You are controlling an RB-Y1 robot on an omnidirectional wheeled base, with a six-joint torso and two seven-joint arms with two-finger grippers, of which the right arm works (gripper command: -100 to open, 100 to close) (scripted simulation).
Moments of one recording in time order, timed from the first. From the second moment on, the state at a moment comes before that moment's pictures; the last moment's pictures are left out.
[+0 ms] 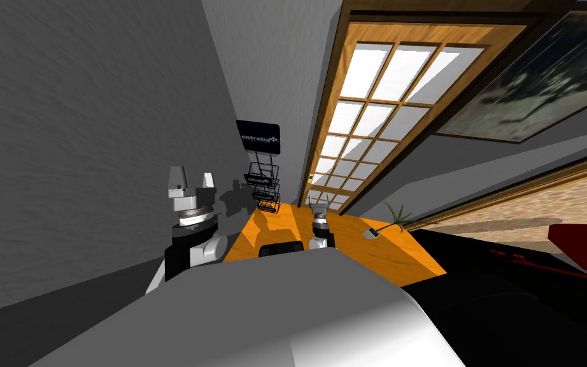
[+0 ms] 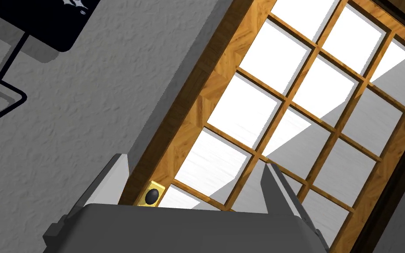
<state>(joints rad) 0.42 -0.22 0.32 -1.81 -0.59 -0.76 -0.53</state>
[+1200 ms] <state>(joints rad) 0.39 -0.30 0.45 -1.59 -0.82 -0.91 -0.70</state>
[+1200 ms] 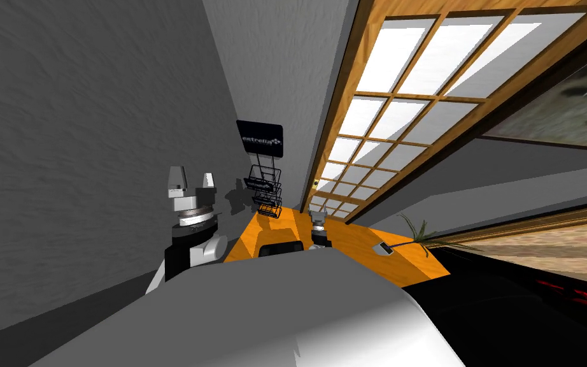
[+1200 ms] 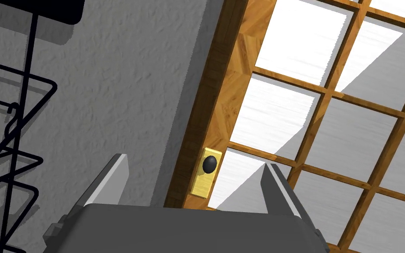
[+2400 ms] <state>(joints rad) 0.35 -0.38 0.57 -1.38 -1.04 -1.05 -0.86</state>
